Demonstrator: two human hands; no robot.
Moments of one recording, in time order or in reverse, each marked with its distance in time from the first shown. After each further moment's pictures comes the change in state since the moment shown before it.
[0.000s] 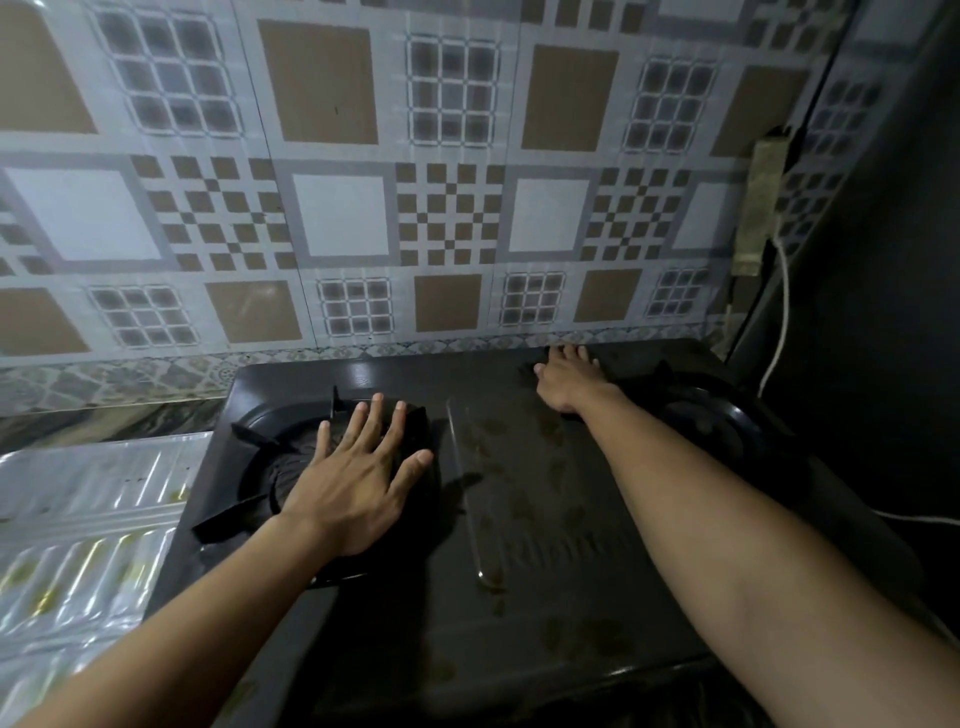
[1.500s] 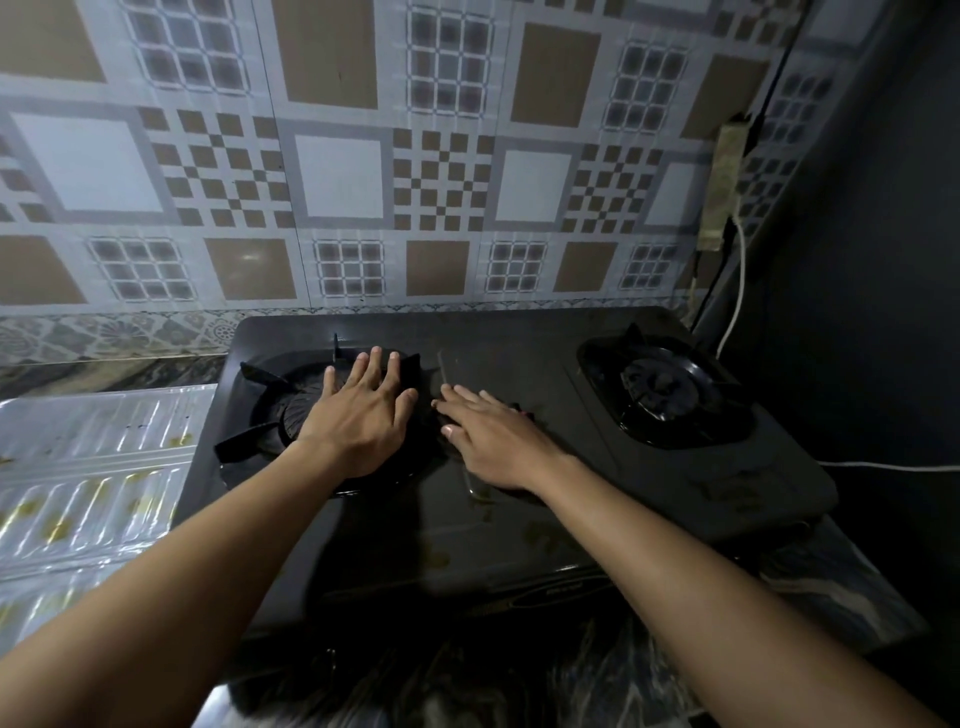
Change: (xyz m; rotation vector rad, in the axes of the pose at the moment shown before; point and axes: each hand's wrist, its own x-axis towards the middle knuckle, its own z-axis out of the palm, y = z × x) left_hand -0.008 0.005 0.002 0.018 0.057 0.021; right_hand -0.172 -0.053 0.065 -0.010 0.091 -0.603
